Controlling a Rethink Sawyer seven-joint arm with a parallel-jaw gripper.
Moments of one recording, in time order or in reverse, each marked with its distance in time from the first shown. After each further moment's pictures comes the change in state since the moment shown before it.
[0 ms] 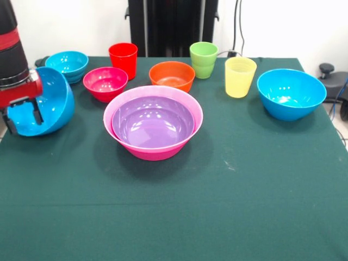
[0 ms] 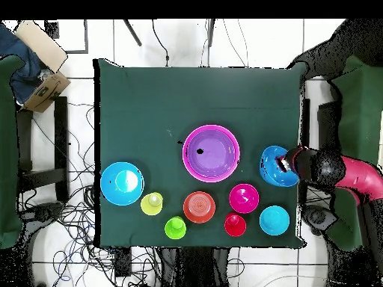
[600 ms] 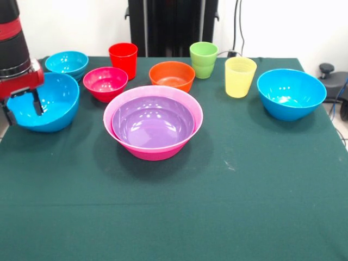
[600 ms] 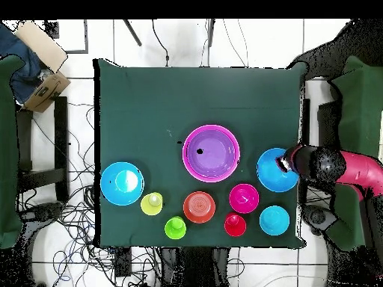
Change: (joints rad) arm 0.031 -0.064 0.001 0.019 0.001 0.053 0.000
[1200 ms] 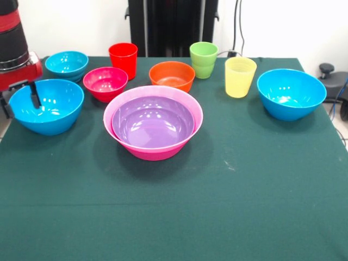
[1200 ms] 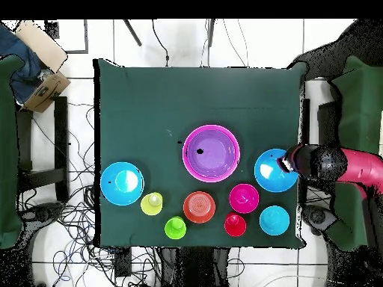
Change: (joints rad) arm 0.018 -0.043 -0.001 0.012 0.000 0.044 0.000
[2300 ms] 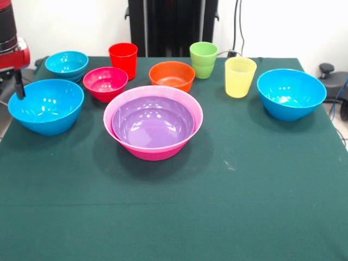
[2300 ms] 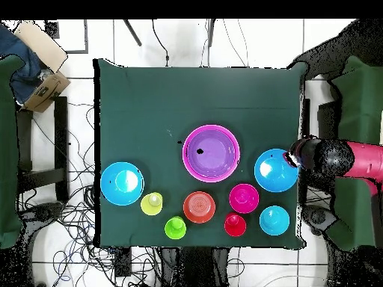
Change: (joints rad) arm 0.031 -0.091 0.001 0.000 -0.002 0.010 0.000
